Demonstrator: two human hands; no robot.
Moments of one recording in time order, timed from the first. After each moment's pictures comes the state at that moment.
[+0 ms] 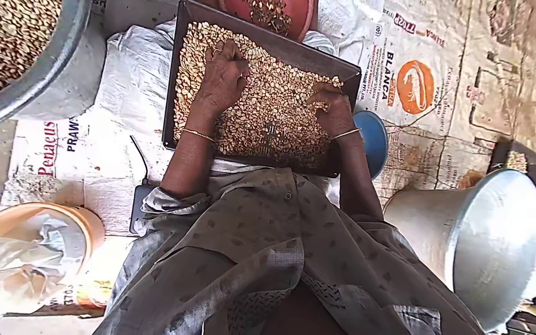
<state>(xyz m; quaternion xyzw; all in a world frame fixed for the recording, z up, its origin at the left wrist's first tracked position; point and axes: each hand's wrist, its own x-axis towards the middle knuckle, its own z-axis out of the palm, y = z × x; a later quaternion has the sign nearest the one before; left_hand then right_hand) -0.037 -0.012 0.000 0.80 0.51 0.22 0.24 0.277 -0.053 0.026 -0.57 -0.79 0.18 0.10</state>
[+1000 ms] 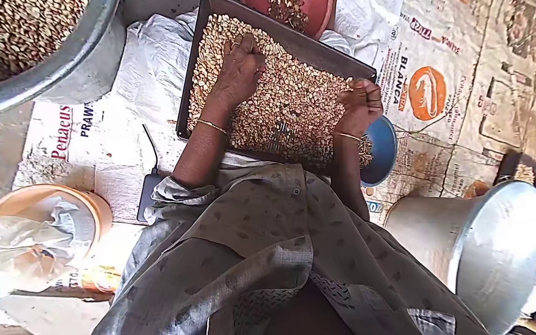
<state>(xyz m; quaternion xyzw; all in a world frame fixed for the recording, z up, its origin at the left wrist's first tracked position) -0.039 -0.012 -0.003 0.80 0.51 0.22 0.23 0.245 -0.064 0.008 -0.52 -0.44 0.29 0.67</state>
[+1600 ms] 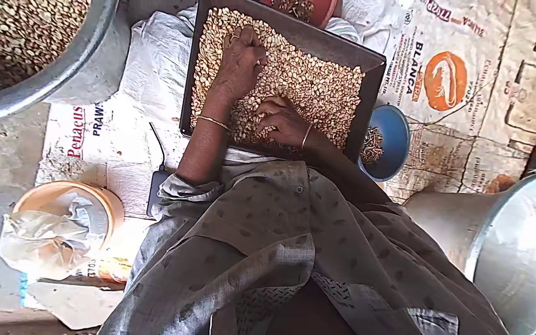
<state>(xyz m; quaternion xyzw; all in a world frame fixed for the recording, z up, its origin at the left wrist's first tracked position) -0.042 -0.009 -0.007 0.80 0.51 0.22 0.24 0.161 -0.078 -0.015 -0.30 -0.92 0.26 0.05</state>
